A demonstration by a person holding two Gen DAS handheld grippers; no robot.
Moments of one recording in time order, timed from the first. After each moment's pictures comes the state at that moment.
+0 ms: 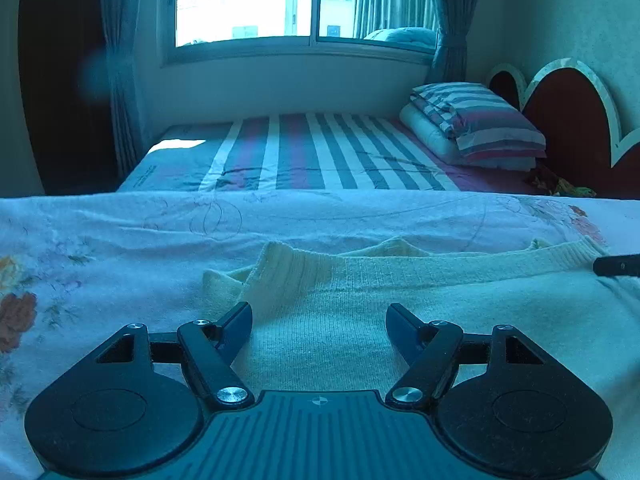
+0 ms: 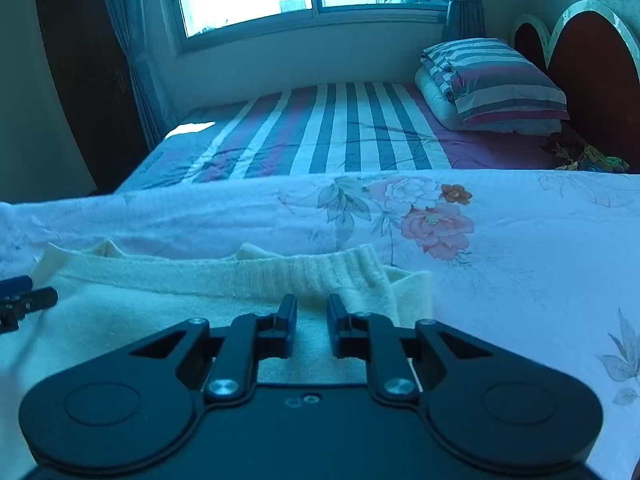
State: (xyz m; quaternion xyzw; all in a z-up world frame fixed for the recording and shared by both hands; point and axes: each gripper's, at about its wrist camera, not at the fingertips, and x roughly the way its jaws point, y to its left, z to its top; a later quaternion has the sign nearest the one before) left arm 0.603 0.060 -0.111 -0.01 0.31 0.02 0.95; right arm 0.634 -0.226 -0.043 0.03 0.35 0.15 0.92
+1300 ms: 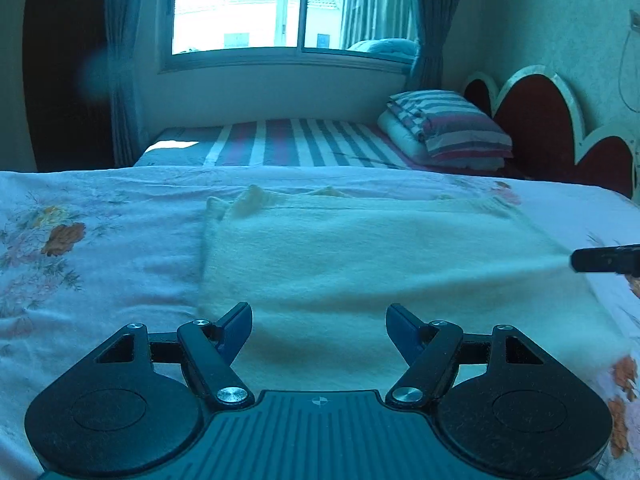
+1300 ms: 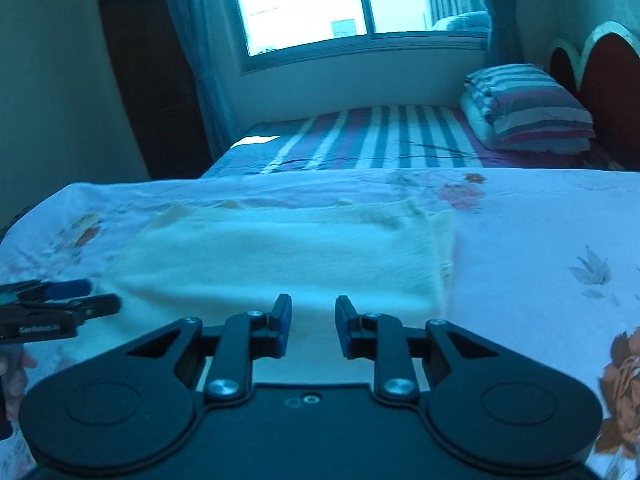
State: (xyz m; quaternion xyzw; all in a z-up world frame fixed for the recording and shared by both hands) left arm 0.464 0.022 -0.092 -0.03 0.30 -0.01 0.95; right arm 0.486 -0.225 -0.017 0.02 0.32 0.24 0.92
